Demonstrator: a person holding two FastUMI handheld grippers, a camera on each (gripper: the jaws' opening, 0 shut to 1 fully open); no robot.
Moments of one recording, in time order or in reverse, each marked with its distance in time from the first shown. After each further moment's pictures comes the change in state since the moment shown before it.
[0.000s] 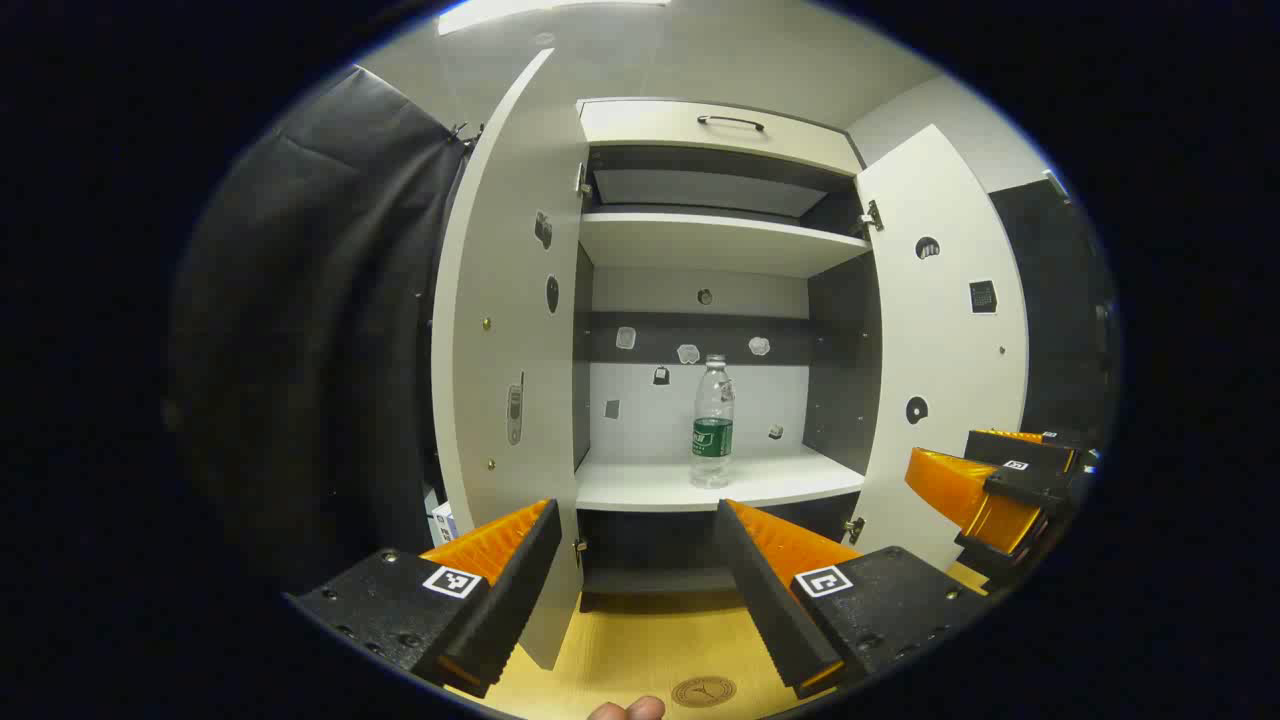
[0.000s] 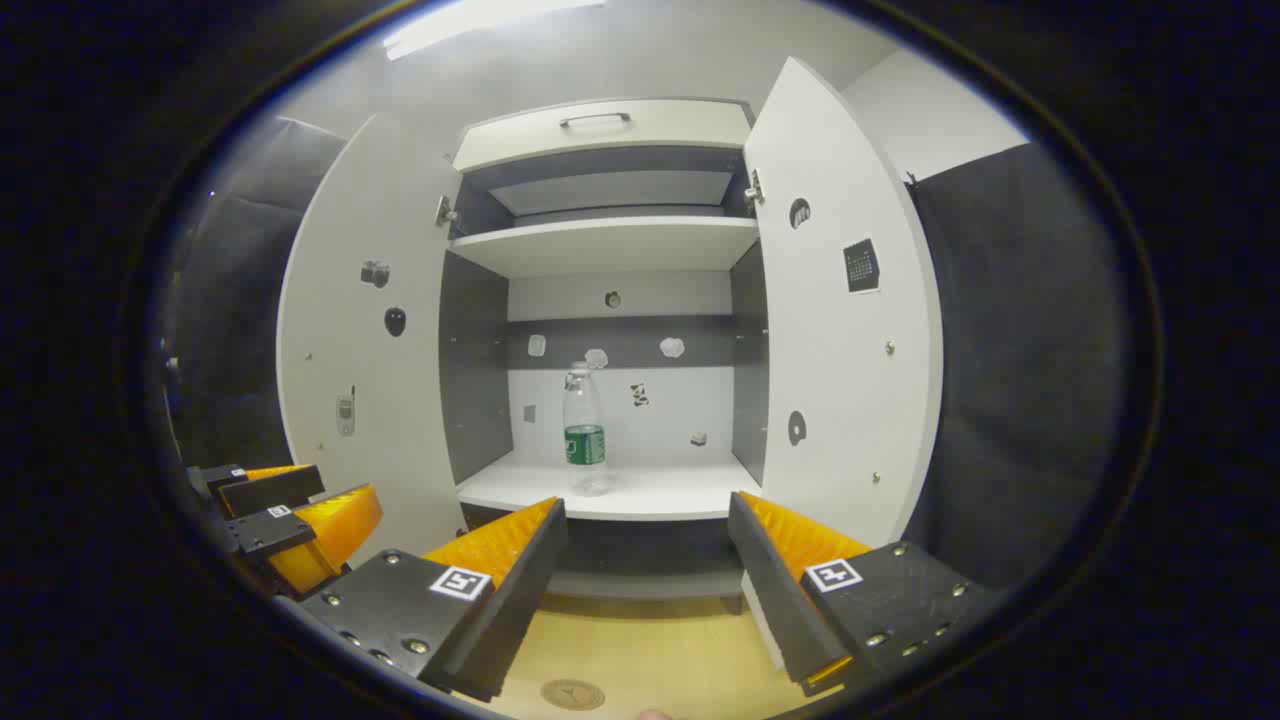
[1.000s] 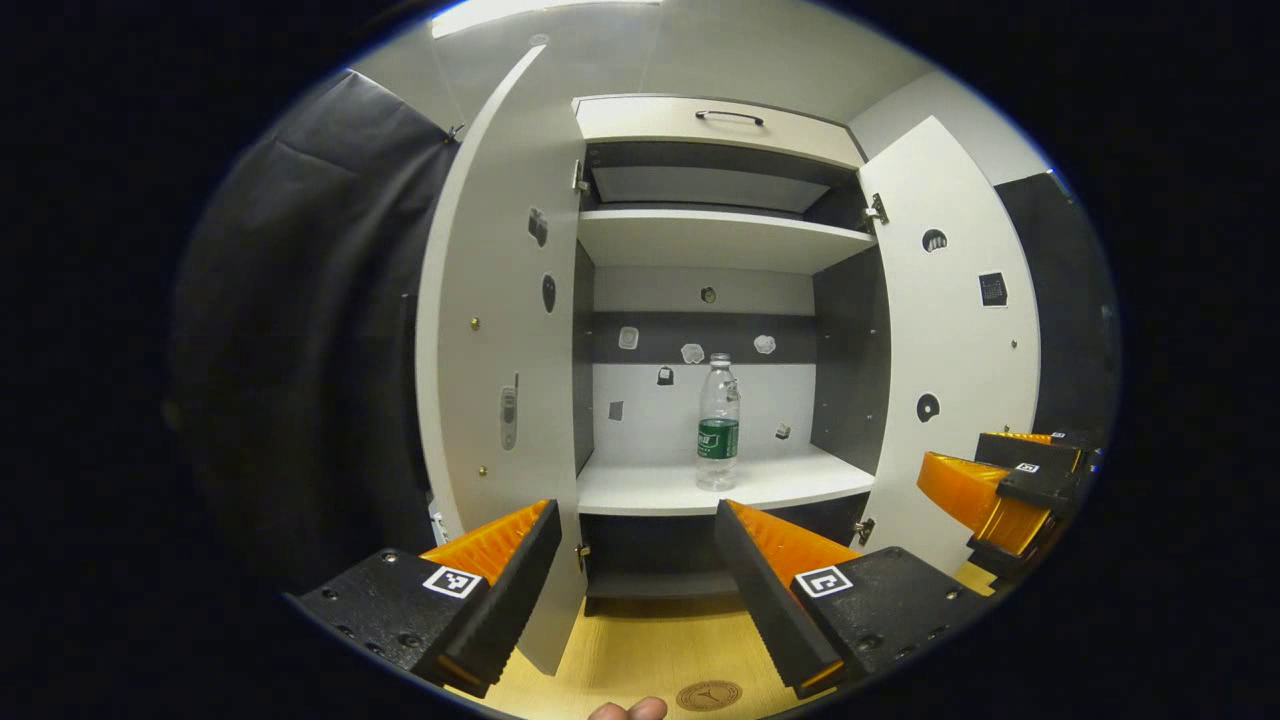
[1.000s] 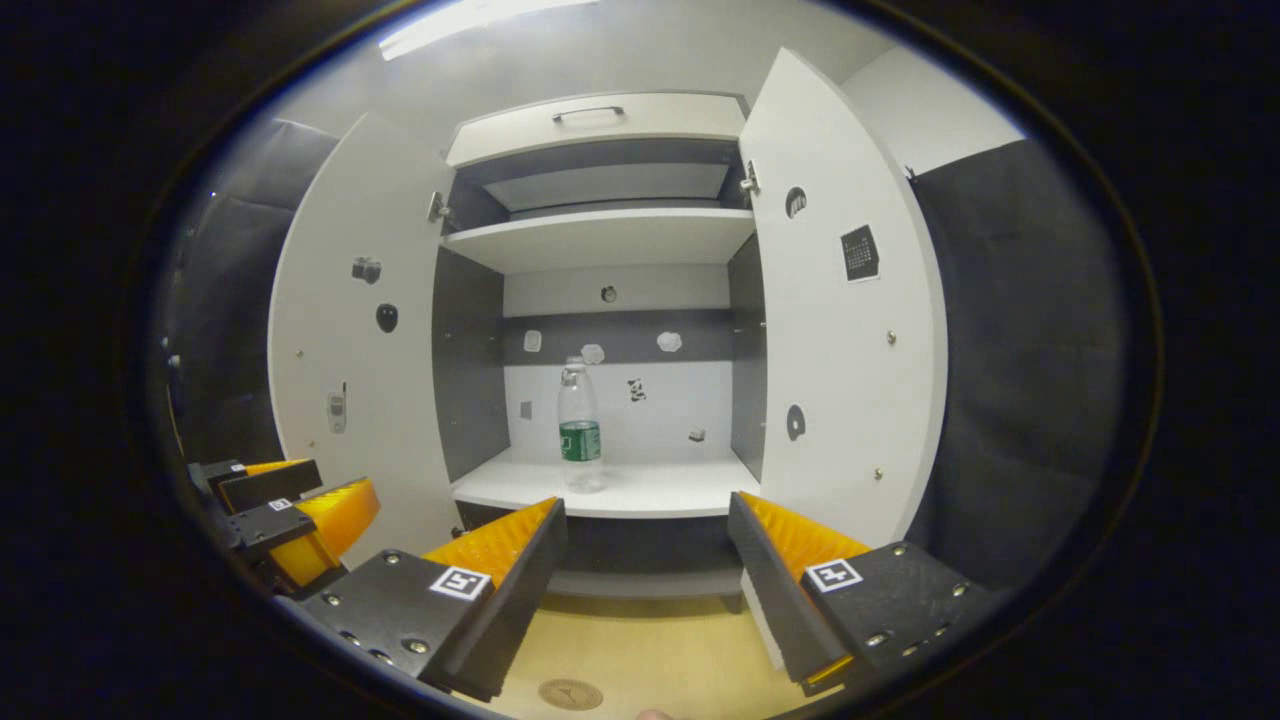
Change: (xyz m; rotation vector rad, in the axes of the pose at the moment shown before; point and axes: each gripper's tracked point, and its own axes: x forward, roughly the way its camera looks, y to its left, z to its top) left arm 0.020 -0.007 -0.002 0.016 0.002 0.003; right arm 0.009 -0.010 -0.009 -0.005 0.022 -0.004
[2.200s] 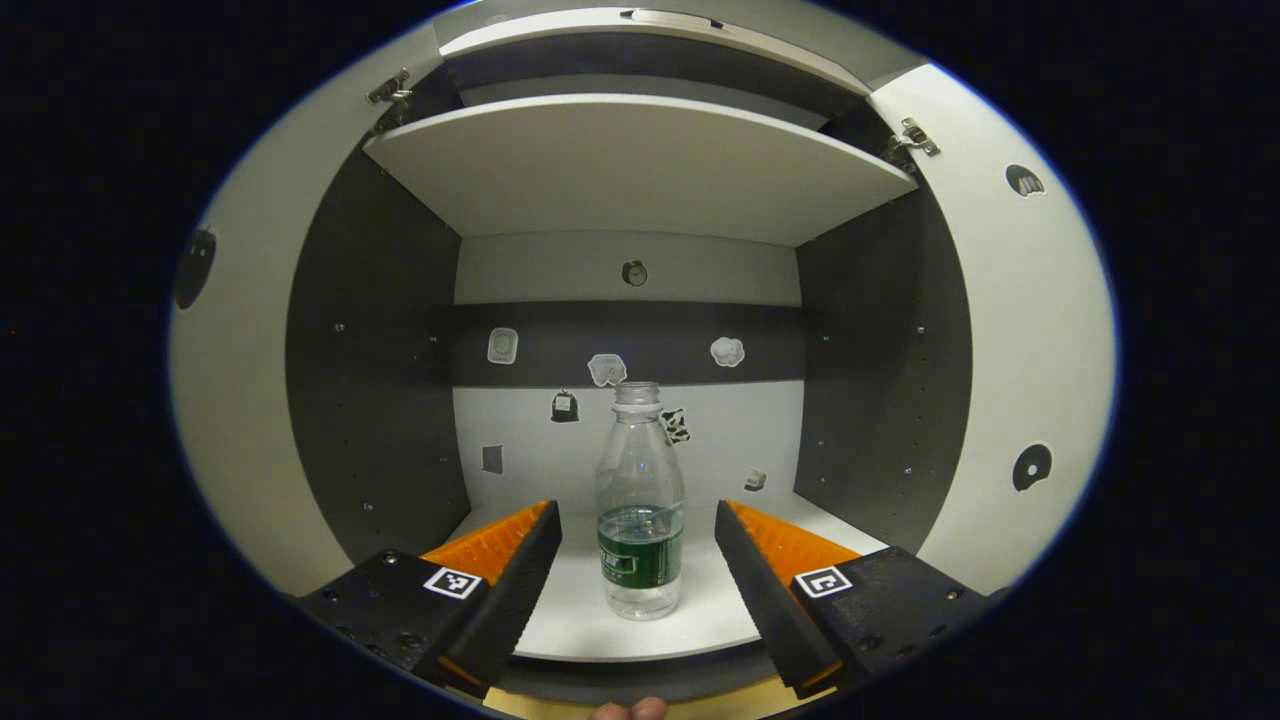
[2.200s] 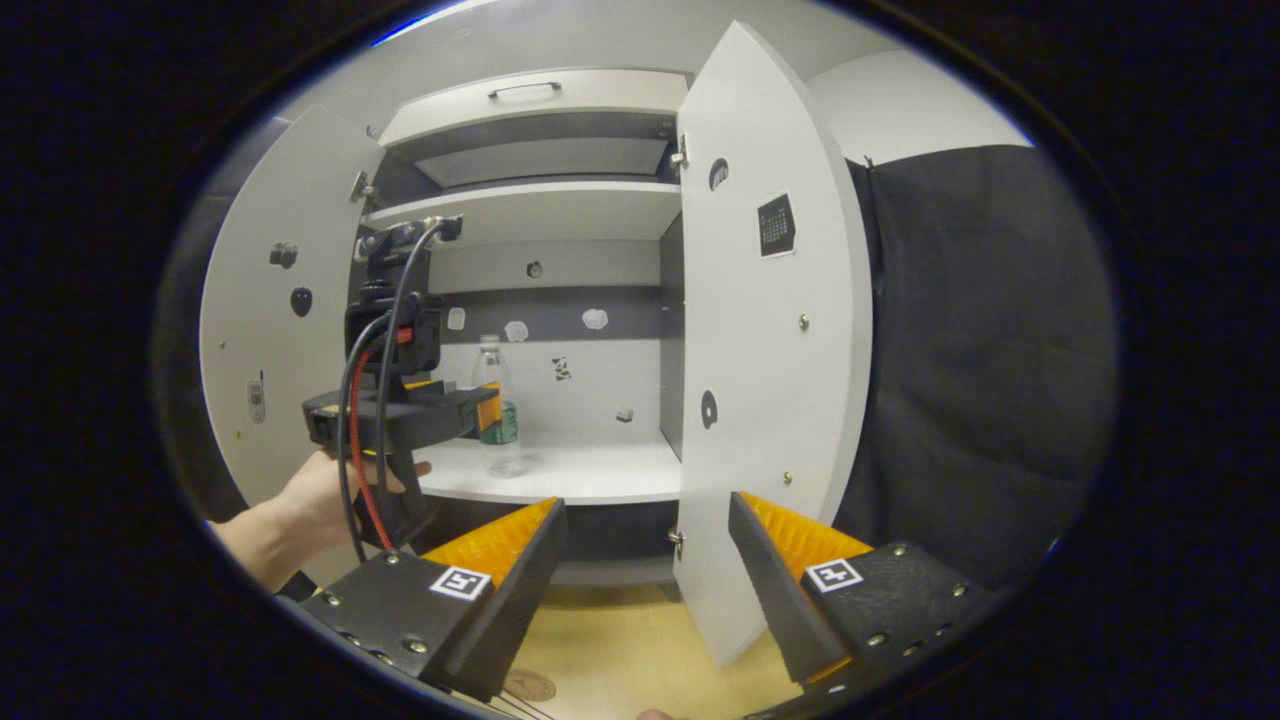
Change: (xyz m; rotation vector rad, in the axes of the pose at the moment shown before) left arm 0.267 -0.091 0.018 0.014 -0.007 -0.141; right arm 0.013 -0.065 -0.005 -0.017 0.073 -0.181
